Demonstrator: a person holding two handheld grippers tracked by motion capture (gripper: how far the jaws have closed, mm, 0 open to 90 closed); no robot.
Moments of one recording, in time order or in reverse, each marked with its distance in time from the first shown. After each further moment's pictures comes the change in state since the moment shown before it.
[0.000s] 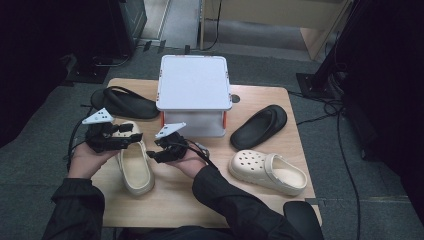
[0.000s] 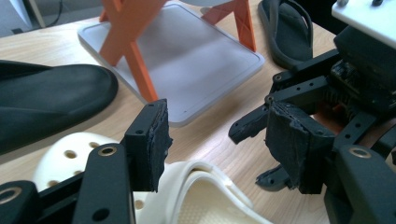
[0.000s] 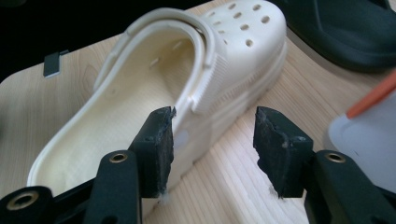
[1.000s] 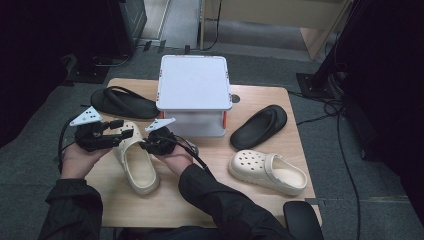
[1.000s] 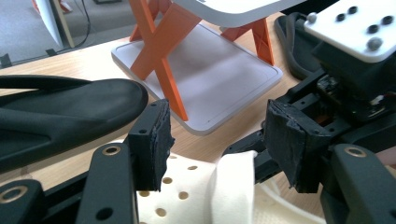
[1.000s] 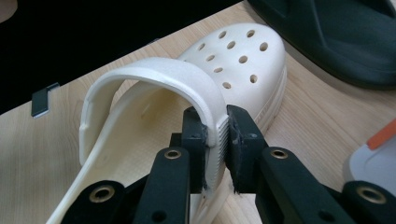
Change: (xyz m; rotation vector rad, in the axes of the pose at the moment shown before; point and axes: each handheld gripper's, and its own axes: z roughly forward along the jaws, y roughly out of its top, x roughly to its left) left arm 0.008 -0.003 -0.016 -0.070 0.066 0.020; right arm 0.003 0.020 0.027 -0.026 -0.026 0.078
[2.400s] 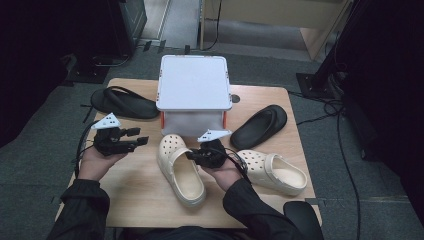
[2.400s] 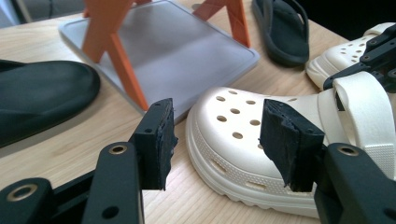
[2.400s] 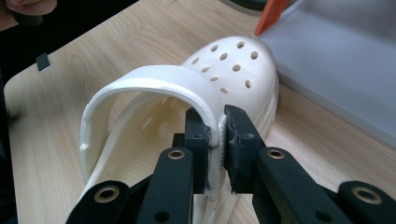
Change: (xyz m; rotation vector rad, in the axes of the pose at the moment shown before) left arm -0.018 -0.013 0.039 0.054 -0.102 -0.013; right arm -0.027 -0.070 -0.130 0.013 -0.086 0.124
